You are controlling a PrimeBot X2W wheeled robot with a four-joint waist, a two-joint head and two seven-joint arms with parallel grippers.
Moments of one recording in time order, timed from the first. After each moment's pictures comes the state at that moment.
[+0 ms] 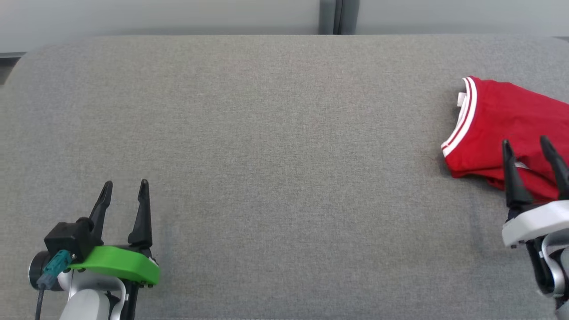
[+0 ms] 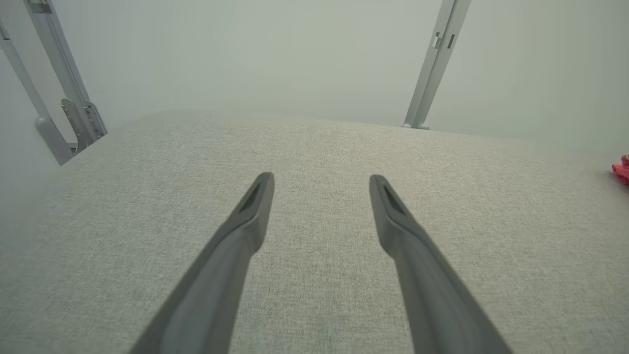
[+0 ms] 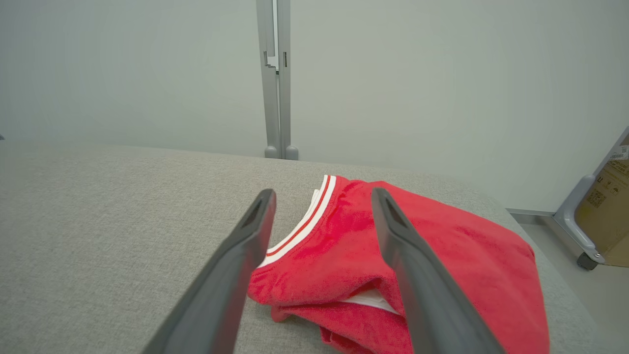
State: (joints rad) left arm -0.13 0.14 -0.15 0.22 -0.39 -0.03 -0.25; right arm -0.09 -0.47 0.19 0.11 0.42 -0.12 -0.22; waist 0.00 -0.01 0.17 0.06
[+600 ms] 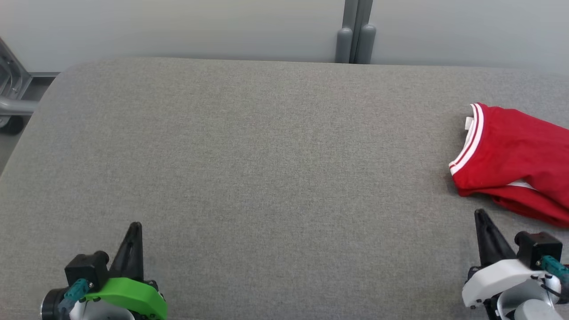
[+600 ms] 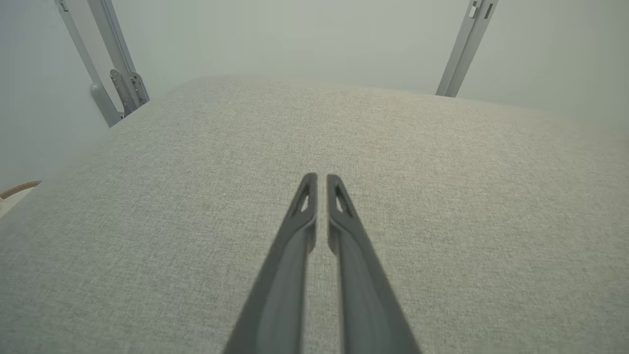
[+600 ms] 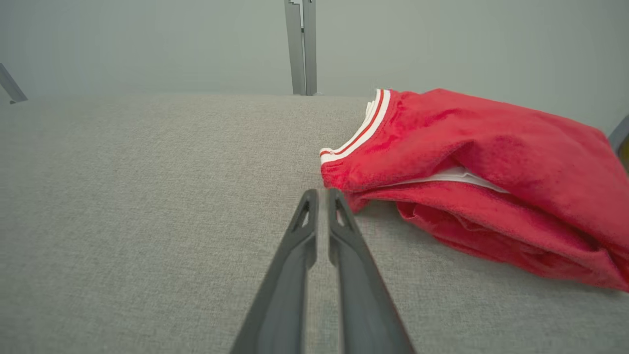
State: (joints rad) left arm -0.03 0.12 -0.13 0.30 -0.35 -0.01 -0.25; right arm 0.08 -0.28 0.22 0.21 0.33 -0.12 -0.25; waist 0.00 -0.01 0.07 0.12
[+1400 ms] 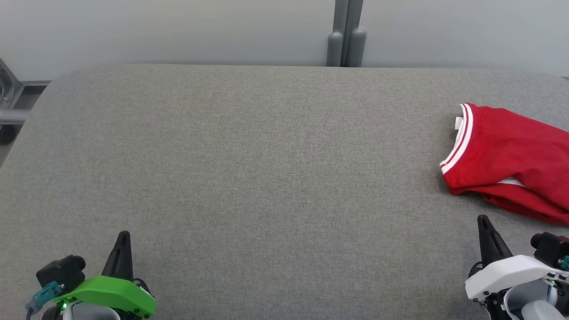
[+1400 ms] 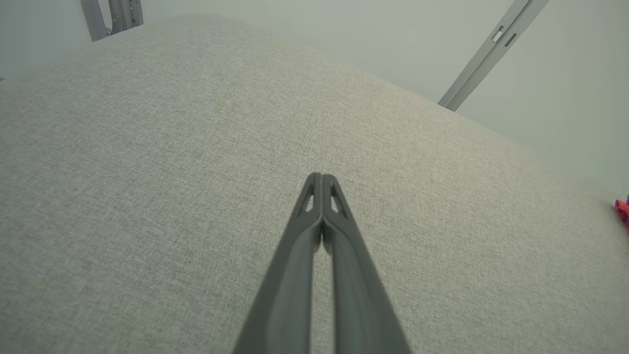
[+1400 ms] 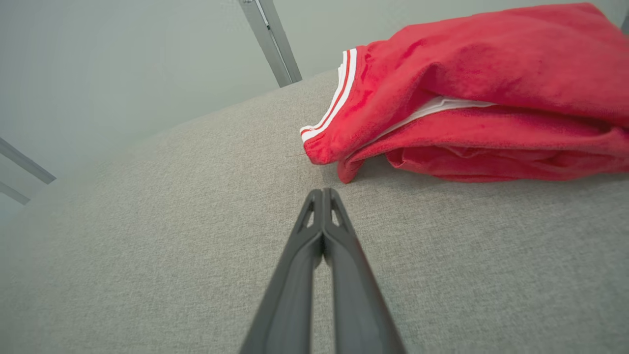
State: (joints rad) left arm -0.02 0.10 -0.08 0.32 -0.60 -0.03 -0.16; right arm 0.09 -0.22 0.17 0.22 0.59 -0.08 -0.20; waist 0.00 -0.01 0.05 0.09
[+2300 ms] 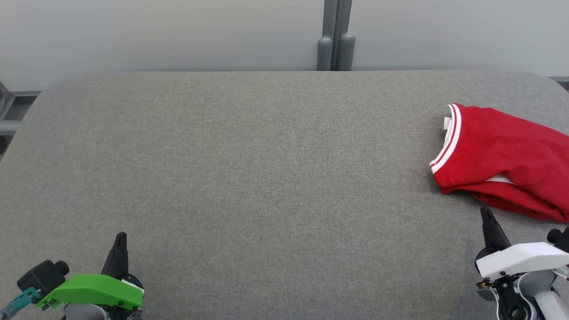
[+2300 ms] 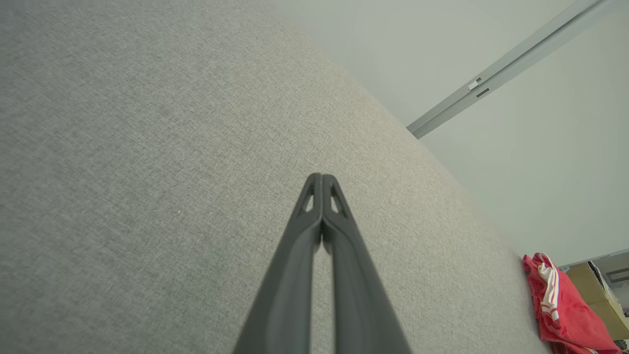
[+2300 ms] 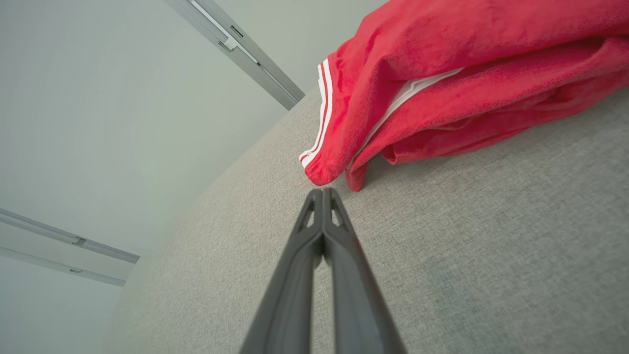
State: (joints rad) left arm -0.02 0.08 -0.03 0.32 -0.90 -0.05 -0.07; right arm 0.05 -0.18 0.09 0.23 0.92 -0.02 -0.10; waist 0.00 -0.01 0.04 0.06
